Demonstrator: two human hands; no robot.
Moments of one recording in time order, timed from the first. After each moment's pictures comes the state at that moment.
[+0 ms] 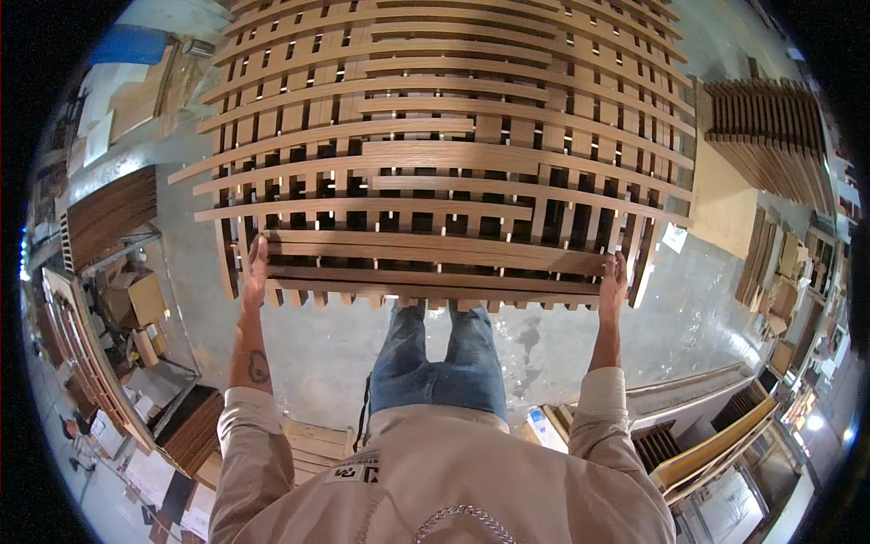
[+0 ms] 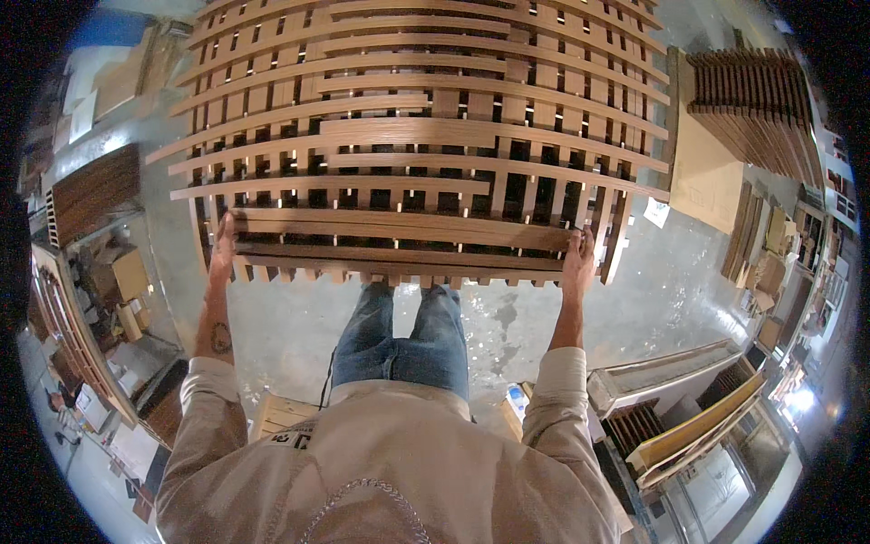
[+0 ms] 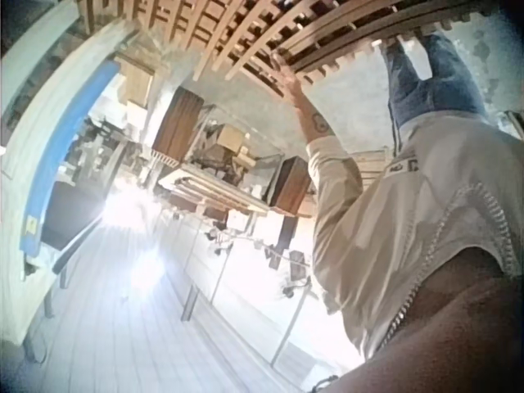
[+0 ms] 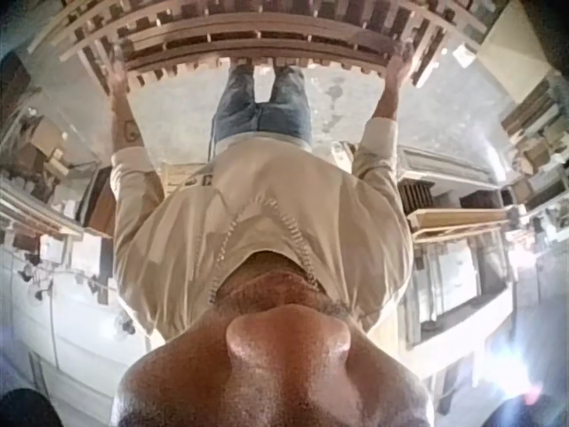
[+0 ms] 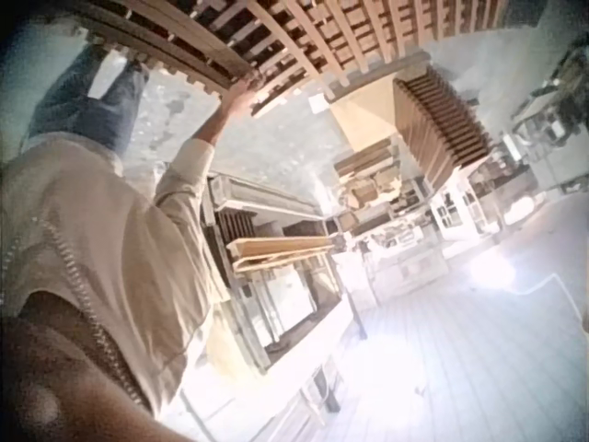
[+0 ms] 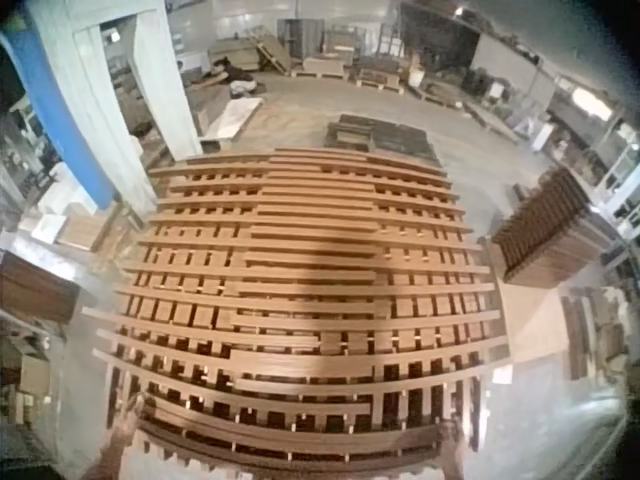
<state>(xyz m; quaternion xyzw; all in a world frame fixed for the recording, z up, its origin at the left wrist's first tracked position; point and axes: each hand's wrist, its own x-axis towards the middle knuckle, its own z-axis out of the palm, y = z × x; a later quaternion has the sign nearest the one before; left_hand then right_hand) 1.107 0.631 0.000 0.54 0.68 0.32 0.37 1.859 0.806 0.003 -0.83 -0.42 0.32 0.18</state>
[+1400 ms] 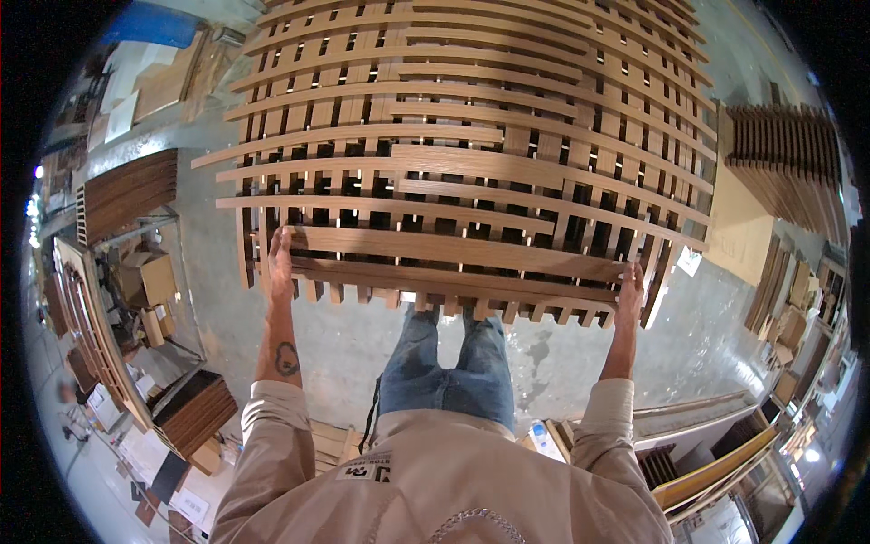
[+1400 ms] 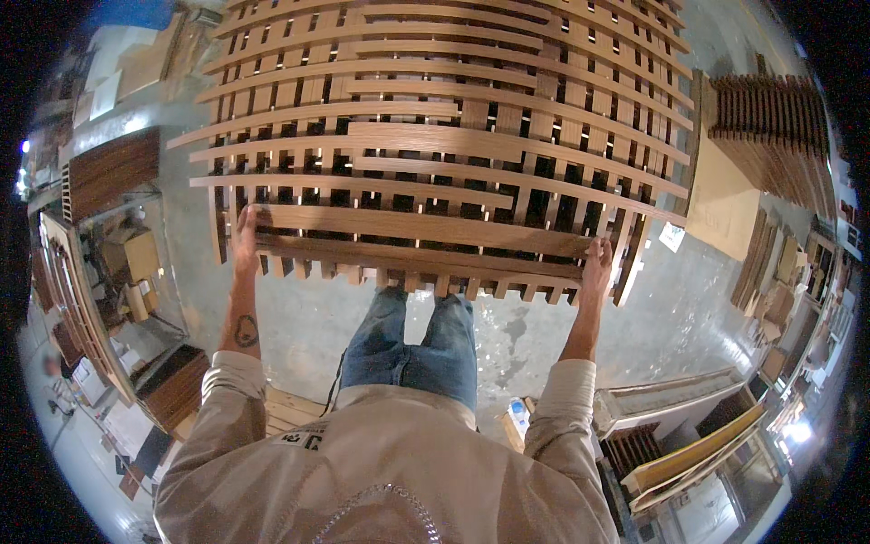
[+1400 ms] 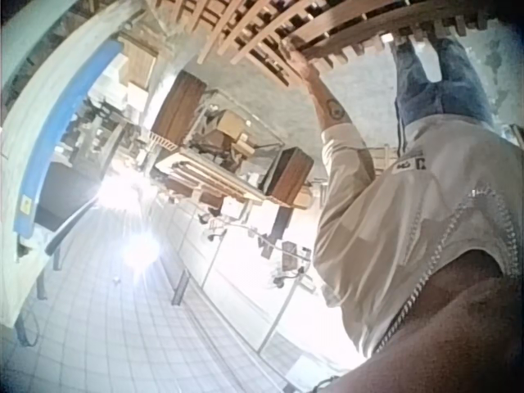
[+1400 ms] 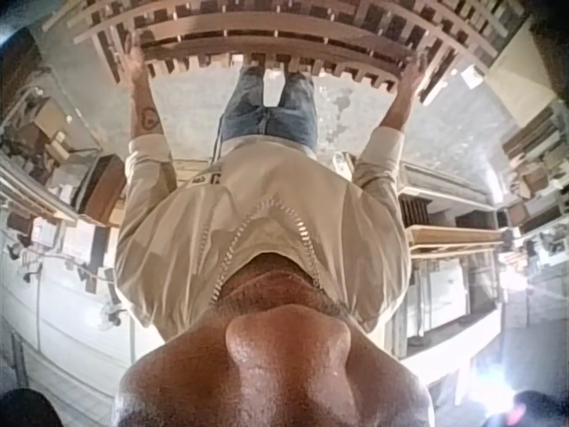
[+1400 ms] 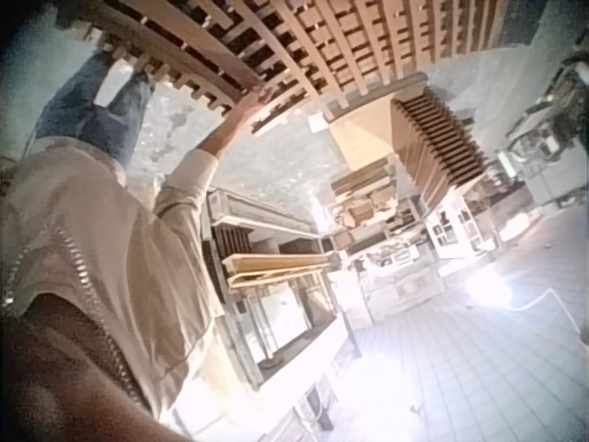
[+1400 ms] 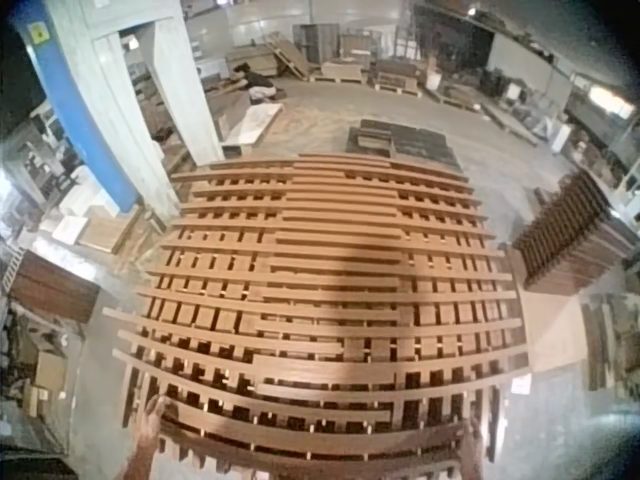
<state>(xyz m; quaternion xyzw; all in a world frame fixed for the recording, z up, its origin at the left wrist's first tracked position) 1.151 0.653 0.013 0.11 0.79 0.45 0.41 1.835 0.839 0.028 -0.84 -0.30 0.41 0.20</state>
